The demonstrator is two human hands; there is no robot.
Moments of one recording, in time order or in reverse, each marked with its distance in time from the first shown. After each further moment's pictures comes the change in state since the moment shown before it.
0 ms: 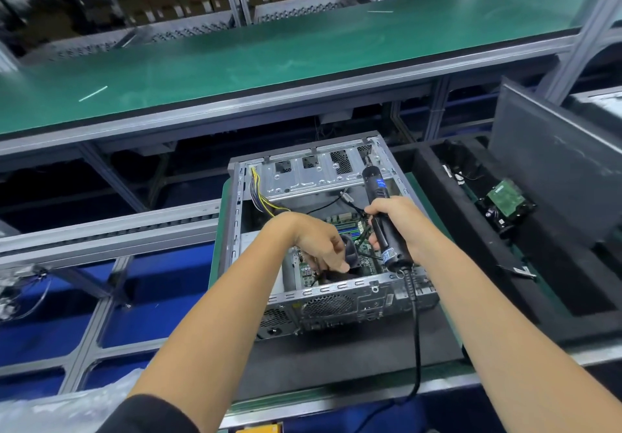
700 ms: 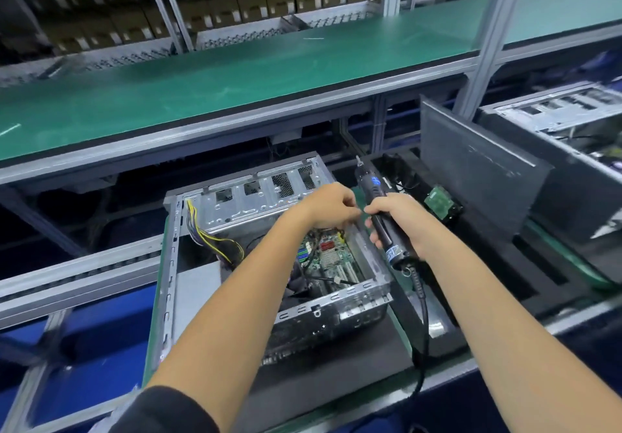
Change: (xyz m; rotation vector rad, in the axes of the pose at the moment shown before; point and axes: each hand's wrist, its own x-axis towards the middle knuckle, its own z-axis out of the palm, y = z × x) left_hand 0.044 0.116 -0.026 0.070 0.604 0.300; right_hand -0.009 -0.024 -0.094 0.024 0.057 -0.094
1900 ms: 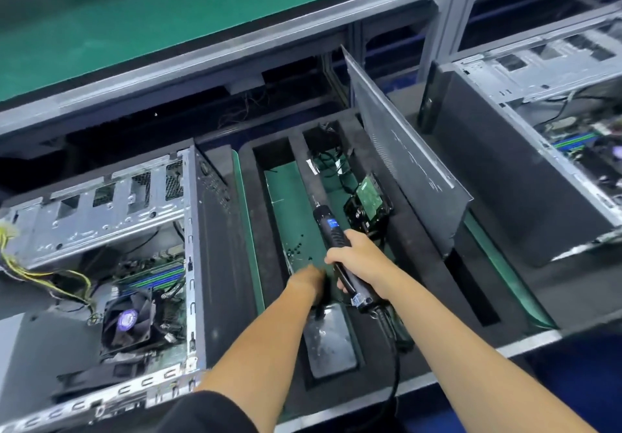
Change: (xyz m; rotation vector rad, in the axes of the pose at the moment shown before) left_hand 0.191 0.000 0.270 0.432 -0.506 -0.372; right_hand 0.108 0.081 -0.197 -0.202 -0.162 0.280
